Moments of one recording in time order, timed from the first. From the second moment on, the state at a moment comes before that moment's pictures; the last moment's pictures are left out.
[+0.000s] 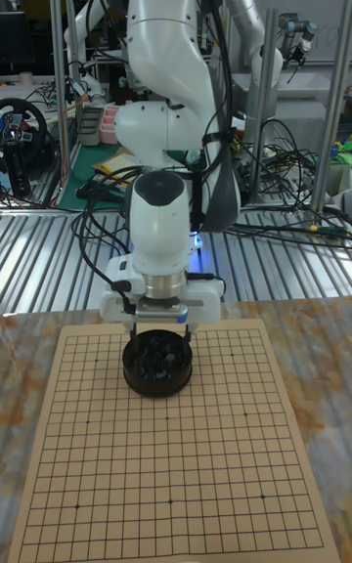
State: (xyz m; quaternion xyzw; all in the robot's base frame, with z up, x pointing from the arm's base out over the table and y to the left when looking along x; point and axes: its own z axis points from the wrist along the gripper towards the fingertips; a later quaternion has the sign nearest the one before) arm 0.476 -0.011 0.120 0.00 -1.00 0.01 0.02
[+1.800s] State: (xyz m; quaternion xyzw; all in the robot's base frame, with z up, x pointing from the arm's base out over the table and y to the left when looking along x) arm 0.478 -0.020 0.100 0.01 -1.00 -0.01 0.03
